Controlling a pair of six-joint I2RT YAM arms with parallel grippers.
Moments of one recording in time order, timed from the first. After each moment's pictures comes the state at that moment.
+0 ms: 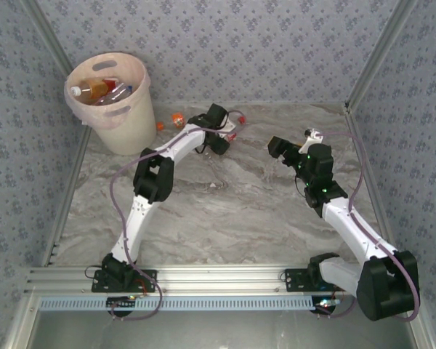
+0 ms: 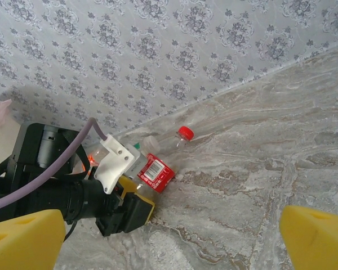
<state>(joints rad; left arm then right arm) -0.55 2.52 2.23 -0.75 -0.04 0.25 0.23 1.09 0.67 0.18 -0.05 0.54</state>
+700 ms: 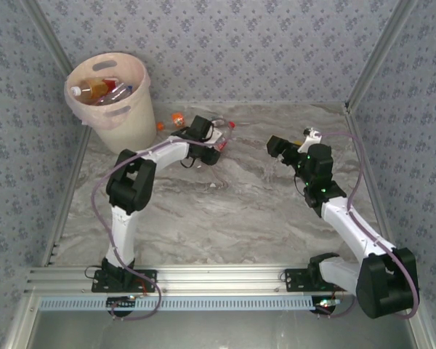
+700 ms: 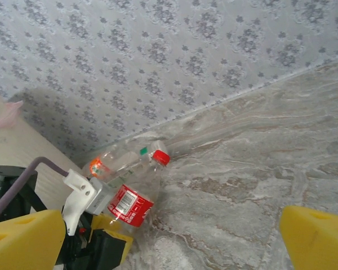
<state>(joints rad) -0.52 2.13 1.59 -0.45 0.07 0.08 0.24 1.11 0.66 0.26 -0.10 0.53</state>
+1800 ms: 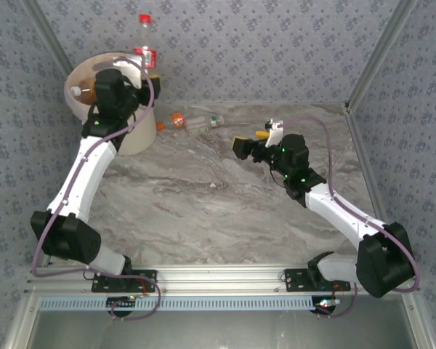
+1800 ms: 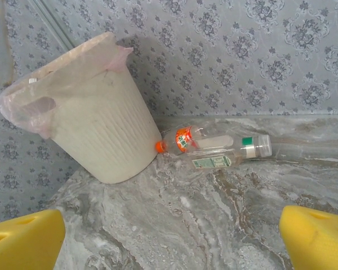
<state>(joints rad) -0.20 1.51 1.60 -0.22 0.03 0.00 0.47 1.26 0.82 0.30 -0.19 0.38</state>
